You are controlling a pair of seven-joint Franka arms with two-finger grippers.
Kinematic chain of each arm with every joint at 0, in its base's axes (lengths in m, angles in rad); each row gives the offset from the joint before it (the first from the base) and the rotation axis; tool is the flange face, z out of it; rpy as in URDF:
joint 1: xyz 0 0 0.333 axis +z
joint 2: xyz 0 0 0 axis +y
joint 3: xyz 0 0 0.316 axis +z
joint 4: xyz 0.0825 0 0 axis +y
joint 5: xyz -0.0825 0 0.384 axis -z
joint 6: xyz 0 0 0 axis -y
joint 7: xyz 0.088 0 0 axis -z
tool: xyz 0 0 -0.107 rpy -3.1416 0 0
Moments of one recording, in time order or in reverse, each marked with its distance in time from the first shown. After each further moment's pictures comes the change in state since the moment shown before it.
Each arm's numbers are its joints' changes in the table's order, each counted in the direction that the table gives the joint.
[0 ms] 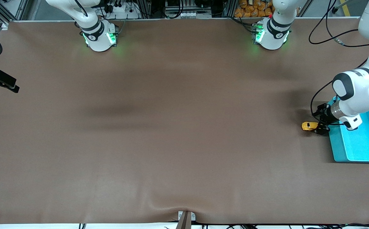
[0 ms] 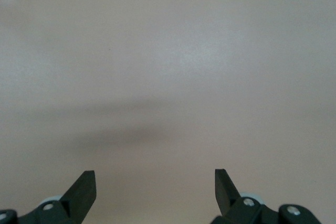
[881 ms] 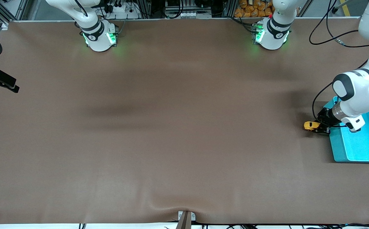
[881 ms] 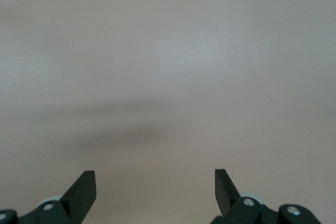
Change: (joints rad) left arm 0.000 -0.027 -0.014 -0.027 -0.009 0.011 0.002; right arm -0.001 0.000 0.000 0.000 0.000 -0.001 0.000
